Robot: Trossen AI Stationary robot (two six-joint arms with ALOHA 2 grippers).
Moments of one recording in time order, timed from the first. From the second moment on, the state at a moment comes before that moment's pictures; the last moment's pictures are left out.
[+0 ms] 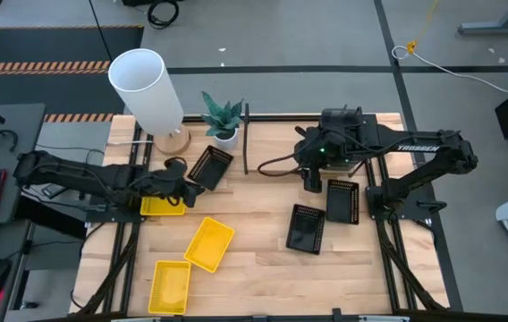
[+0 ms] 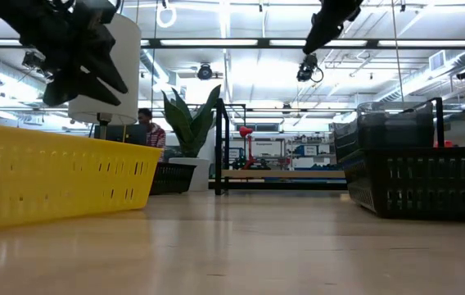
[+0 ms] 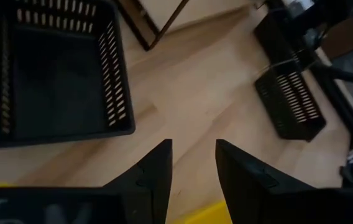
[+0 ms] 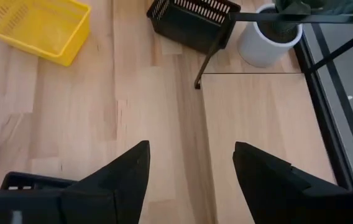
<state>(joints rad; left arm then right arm) -0.11 0.83 0.55 -0.40 -0.31 -1.01 -0.06 1.31 1.33 -0.90 0.12 -0.01</state>
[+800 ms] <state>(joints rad) 0.04 1.24 0.83 -0.62 -0.12 -0.81 0.09 1.51 1.51 -0.86 0.12 0.00</state>
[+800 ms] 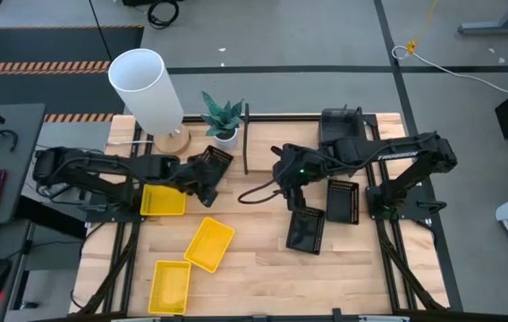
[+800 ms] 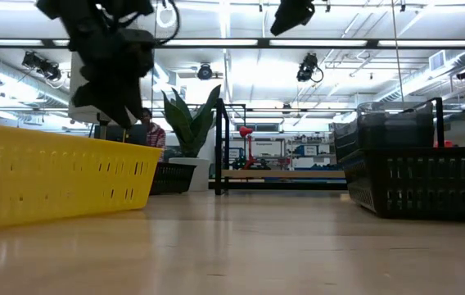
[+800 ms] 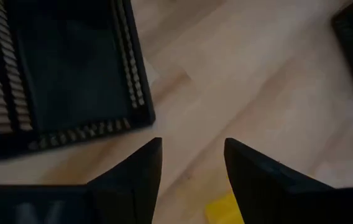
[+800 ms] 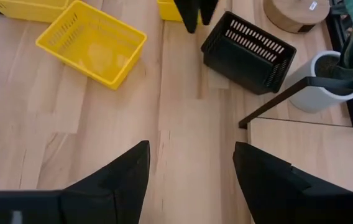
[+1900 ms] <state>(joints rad) 0.14 1.64 0.91 -0.60 -0.11 -0.59 0.13 1.51 1.51 -0.91 0.12 0.03</state>
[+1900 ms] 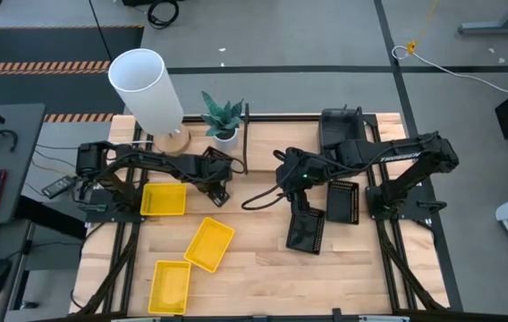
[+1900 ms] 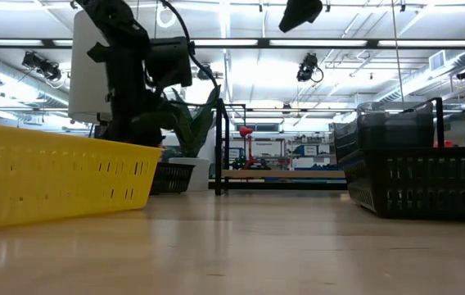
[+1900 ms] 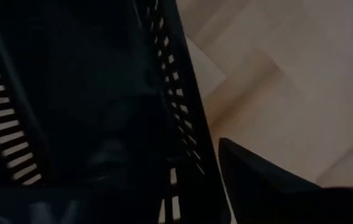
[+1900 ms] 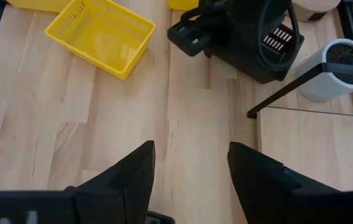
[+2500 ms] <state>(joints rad) -0.04 1.63 0.91 -0.58 0.16 -0.28 0.13 1.51 1.51 -0.92 0.12 0.03</state>
